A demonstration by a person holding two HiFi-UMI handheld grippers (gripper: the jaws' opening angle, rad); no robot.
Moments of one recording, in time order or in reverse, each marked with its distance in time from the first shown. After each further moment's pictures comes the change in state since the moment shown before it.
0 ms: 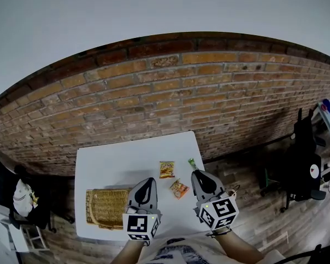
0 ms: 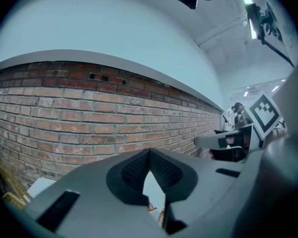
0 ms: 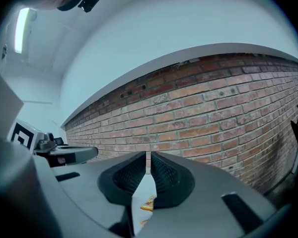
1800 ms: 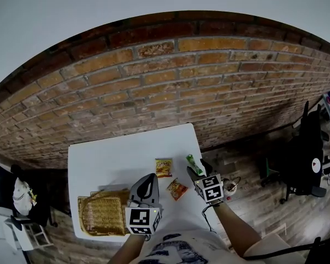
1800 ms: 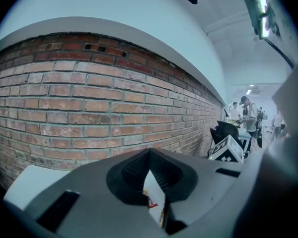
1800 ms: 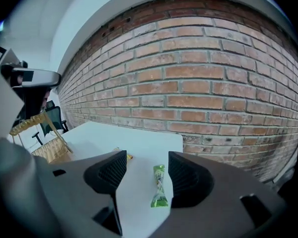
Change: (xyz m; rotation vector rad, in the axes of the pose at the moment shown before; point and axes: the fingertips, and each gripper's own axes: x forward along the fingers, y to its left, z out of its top) left arm 0.080 0.010 -0.058 -0.046 0.143 -0.014; right arm 0.108 -0.119 -0.174 -0.119 0.419 -0.037
